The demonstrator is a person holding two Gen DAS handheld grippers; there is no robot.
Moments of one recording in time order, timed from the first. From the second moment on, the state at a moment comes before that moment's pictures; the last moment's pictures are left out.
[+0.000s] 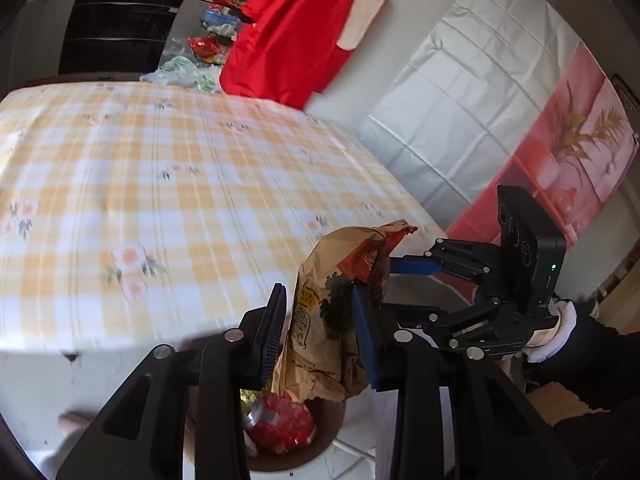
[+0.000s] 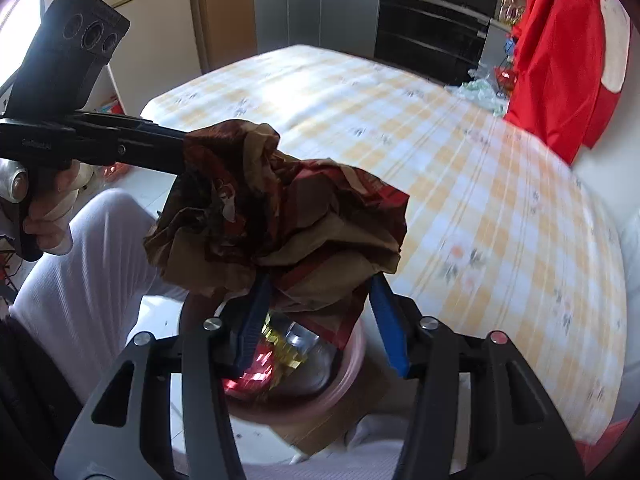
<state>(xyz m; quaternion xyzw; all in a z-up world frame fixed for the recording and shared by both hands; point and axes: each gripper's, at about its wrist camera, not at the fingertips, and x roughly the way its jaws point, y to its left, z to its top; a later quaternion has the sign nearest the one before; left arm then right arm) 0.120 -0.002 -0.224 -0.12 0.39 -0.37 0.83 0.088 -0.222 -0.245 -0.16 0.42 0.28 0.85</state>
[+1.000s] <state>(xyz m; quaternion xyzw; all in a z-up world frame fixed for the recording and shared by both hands) 0.045 0.065 -0.203 -0.08 0.28 -0.08 0.95 0.056 -0.273 -0.214 -0.02 0.36 0.12 0.92</state>
